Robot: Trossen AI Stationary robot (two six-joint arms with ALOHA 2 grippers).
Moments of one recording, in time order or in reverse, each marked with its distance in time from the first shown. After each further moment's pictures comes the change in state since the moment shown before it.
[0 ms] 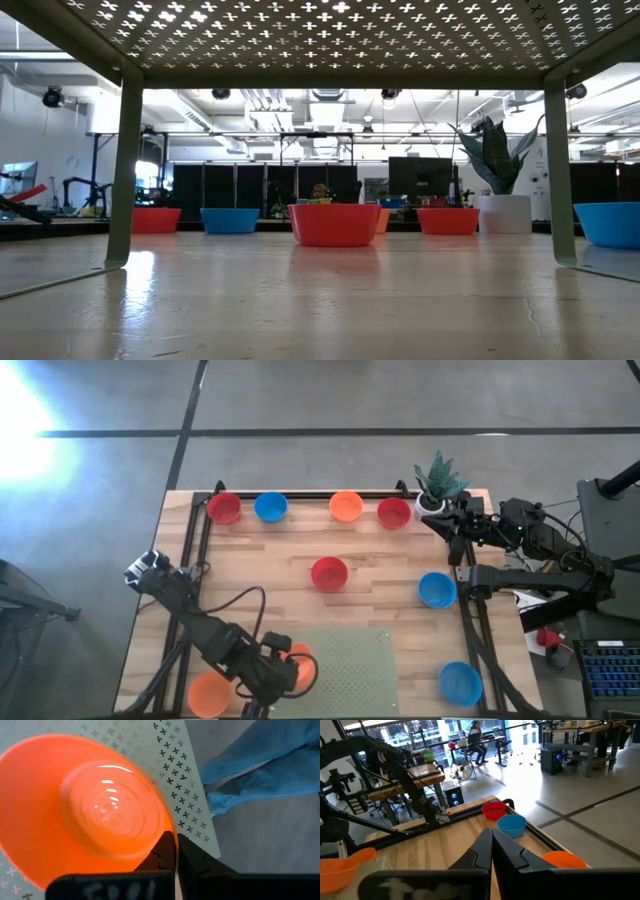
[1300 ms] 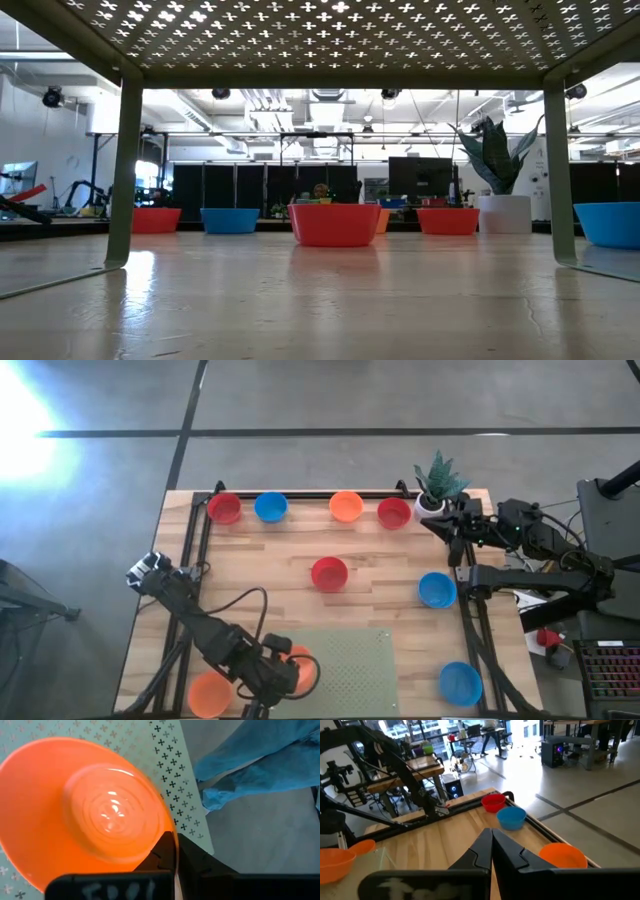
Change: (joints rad) left arm 0.000 0.015 0.035 -0.030 0.029 -0.005; right arm 0.000 0.000 0.000 -0.043 -0.006 0.000
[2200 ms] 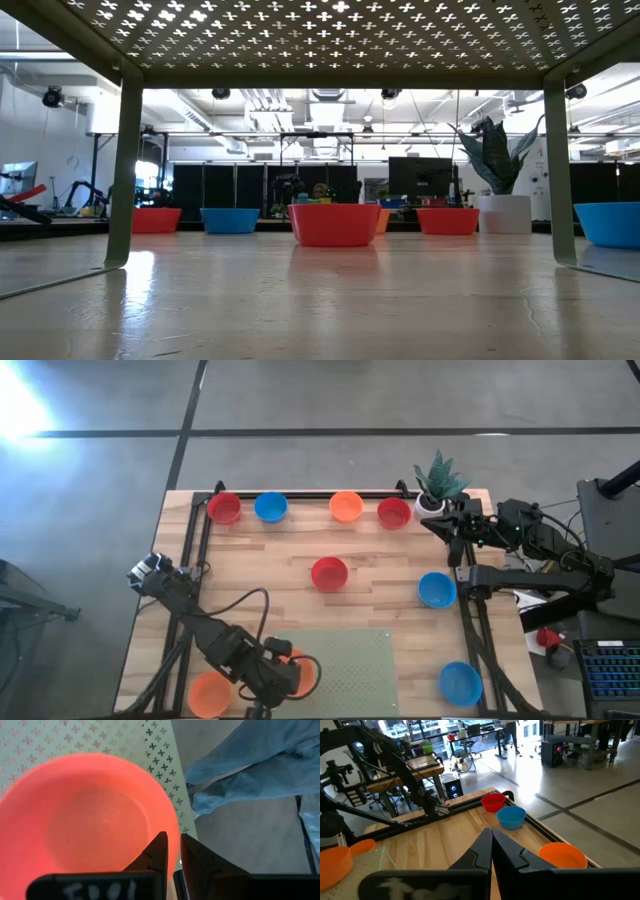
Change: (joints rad) left arm 0.001 0.006 -0.009 0.052 0.030 -0.056; right arm 0.000 0.000 0.000 0.001 0.000 0.000
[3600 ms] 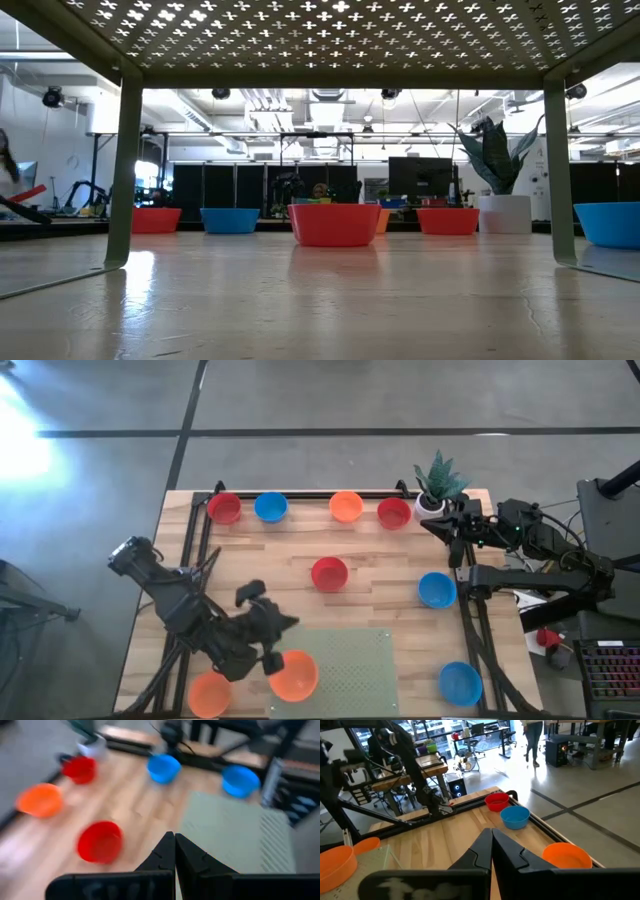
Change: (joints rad) left arm 0.011 -0.218 0.000 -0.060 -0.876 -0.193; right arm 0.000 0.000 0.000 0.000 -0.022 0.000
